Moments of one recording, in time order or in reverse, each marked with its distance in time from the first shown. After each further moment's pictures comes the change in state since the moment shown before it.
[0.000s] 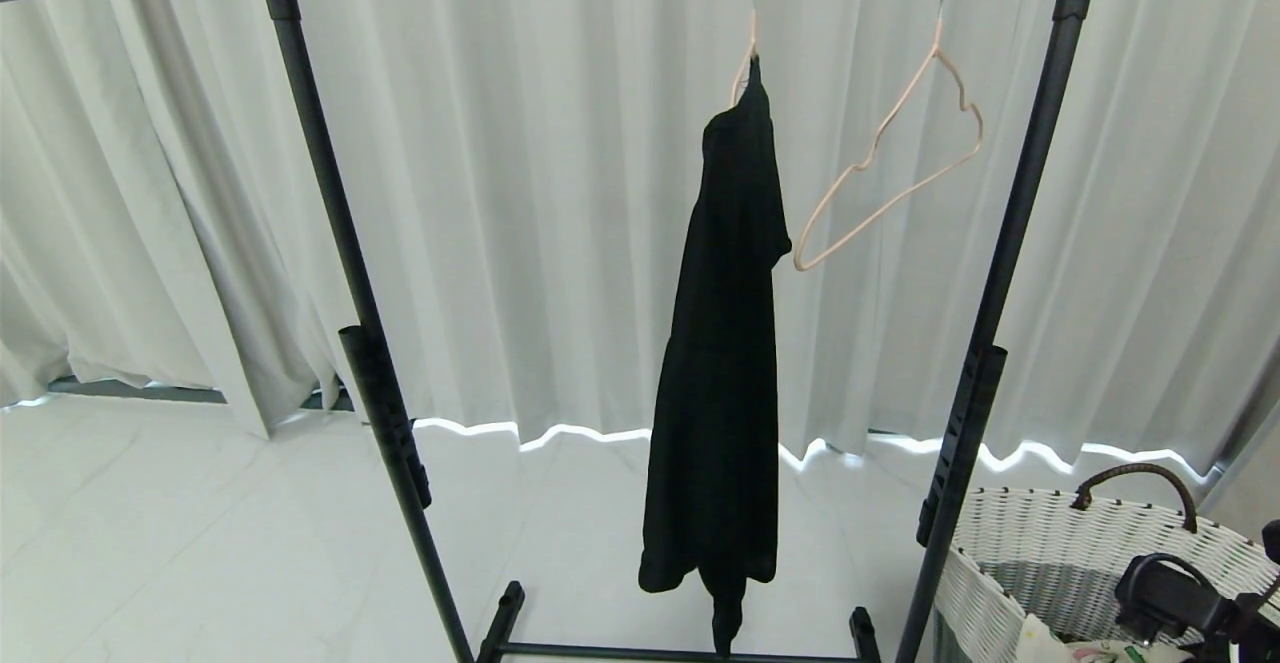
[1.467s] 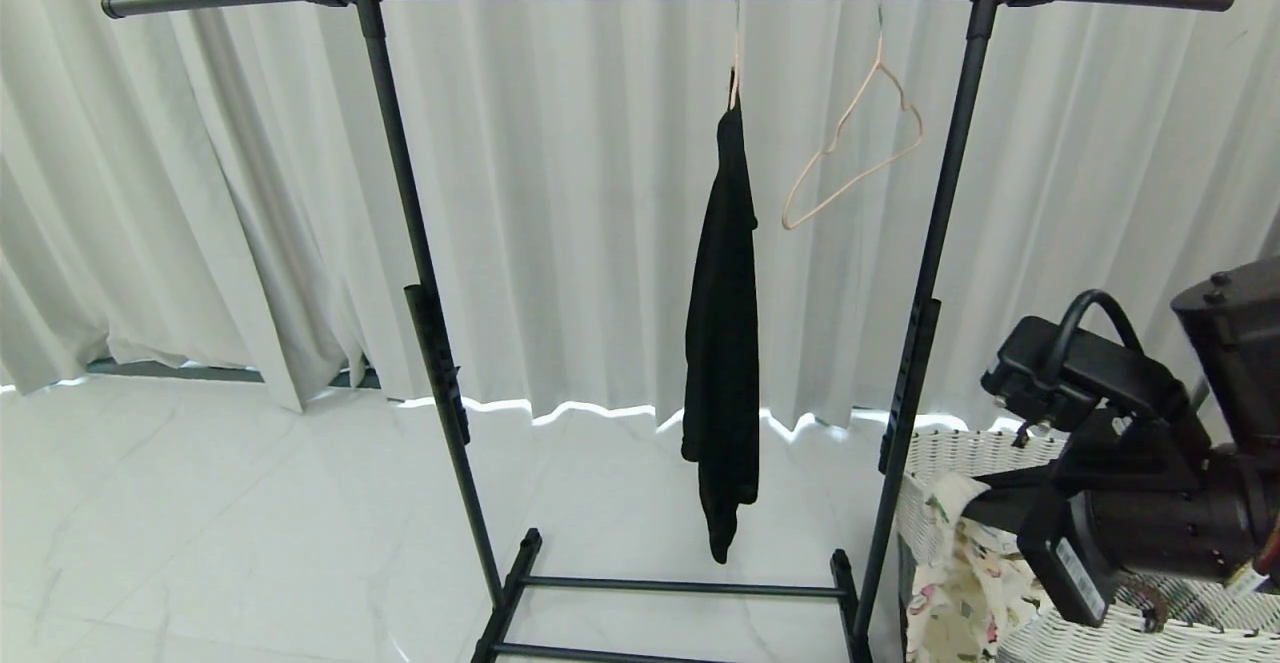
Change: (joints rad) left arm -0.098 -0.163 0.000 0.000 -0.019 0.014; right arm 0.936 -0.290 -0.804 0.848 -0.039 0.812
